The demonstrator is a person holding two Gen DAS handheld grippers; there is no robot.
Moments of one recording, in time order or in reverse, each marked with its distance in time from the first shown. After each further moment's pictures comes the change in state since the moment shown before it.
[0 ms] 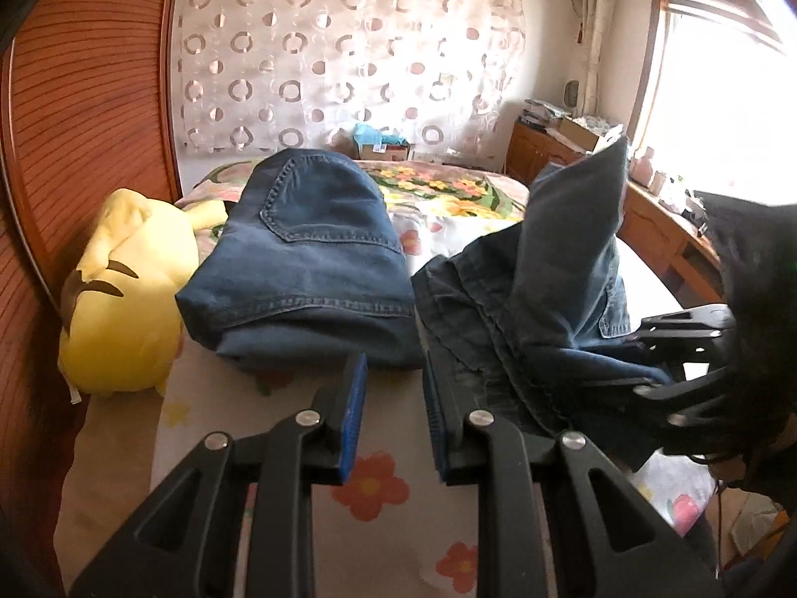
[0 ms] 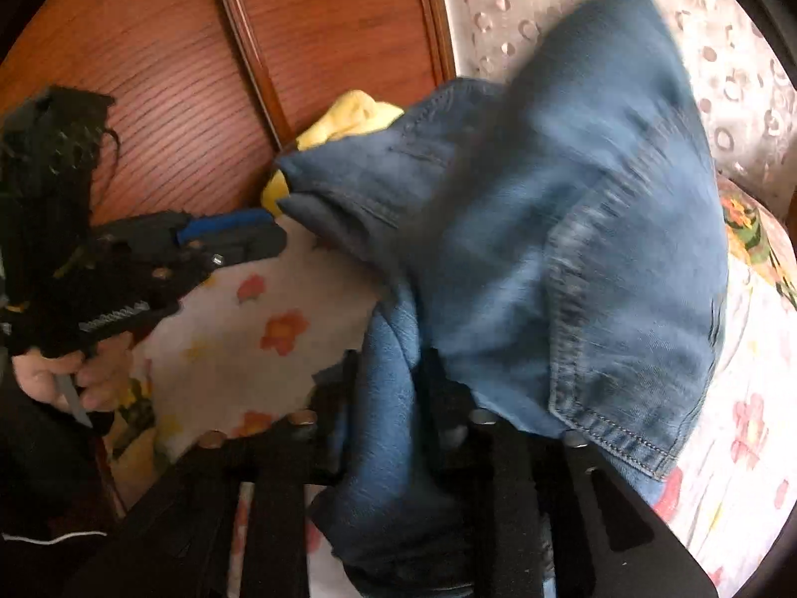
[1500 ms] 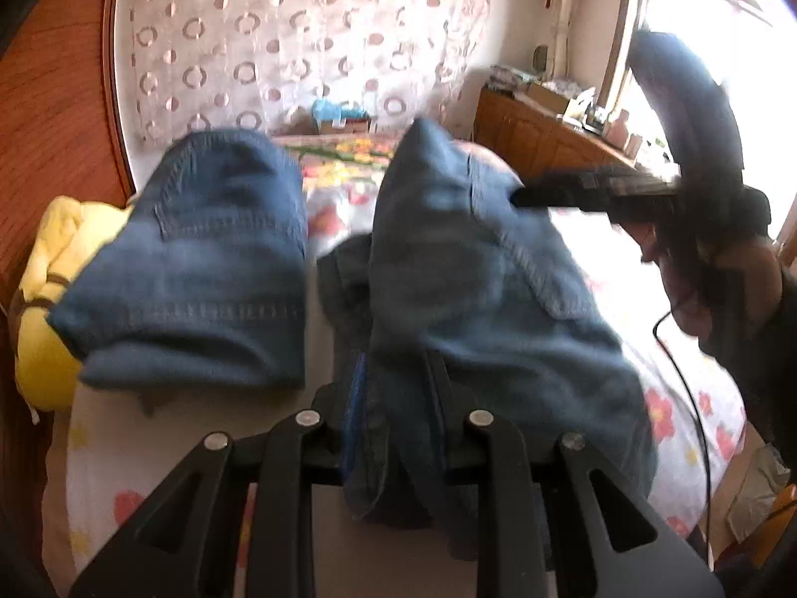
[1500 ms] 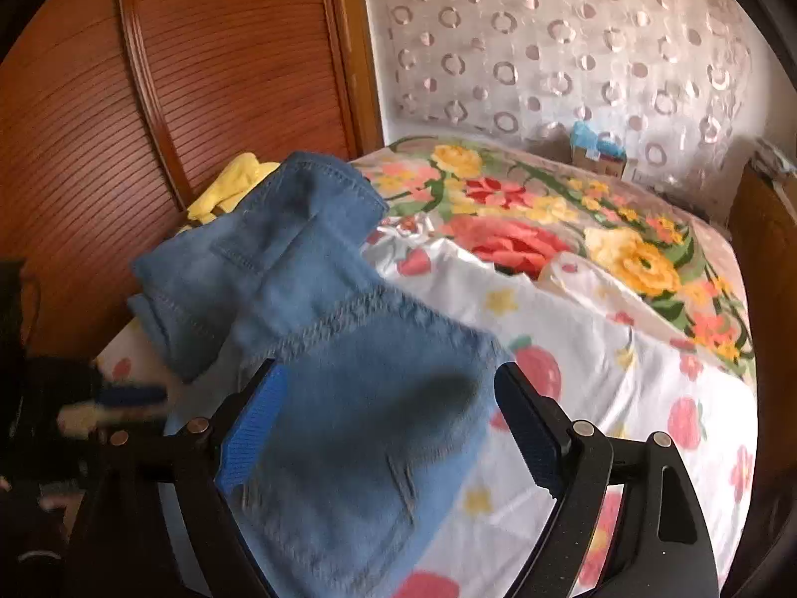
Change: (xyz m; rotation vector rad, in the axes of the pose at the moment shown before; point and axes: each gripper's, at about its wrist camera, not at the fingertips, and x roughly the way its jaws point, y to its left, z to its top) left arm 0.054 -0.063 0.010 0.071 0.073 -0.064; right arm -0.024 -0.135 0.036 0.063 -0.092 -0.174
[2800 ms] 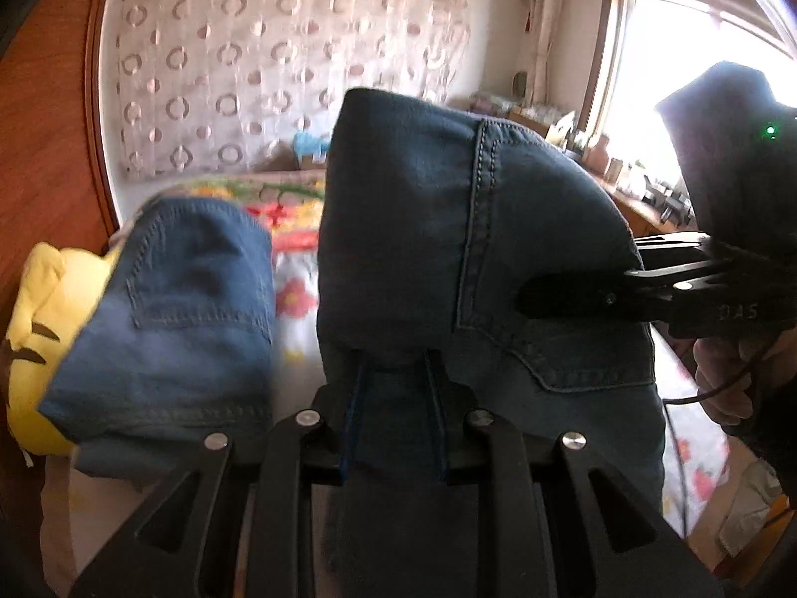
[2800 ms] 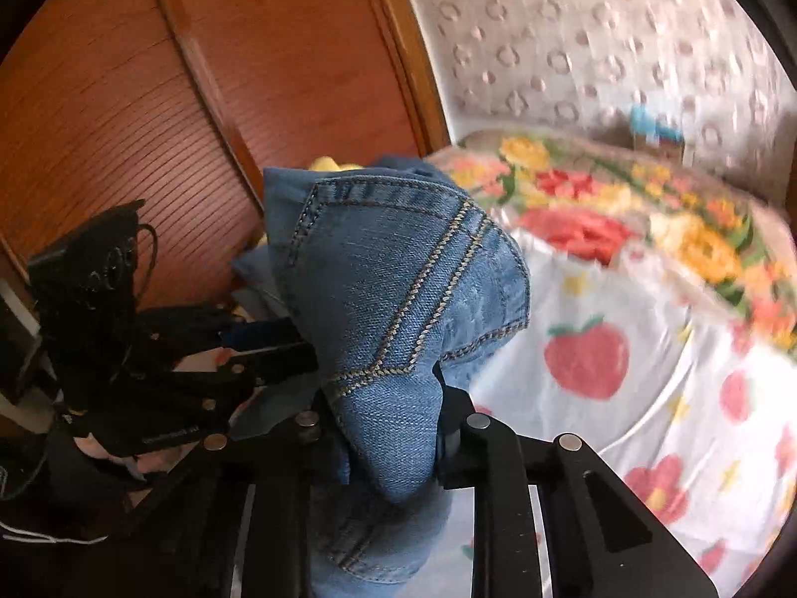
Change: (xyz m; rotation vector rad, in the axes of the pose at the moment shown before) left arm -0.011 -0.018 0.045 0.020 -0.102 -0.056; right arm -0.054 0.038 0.009 -0.006 -0.016 0.212
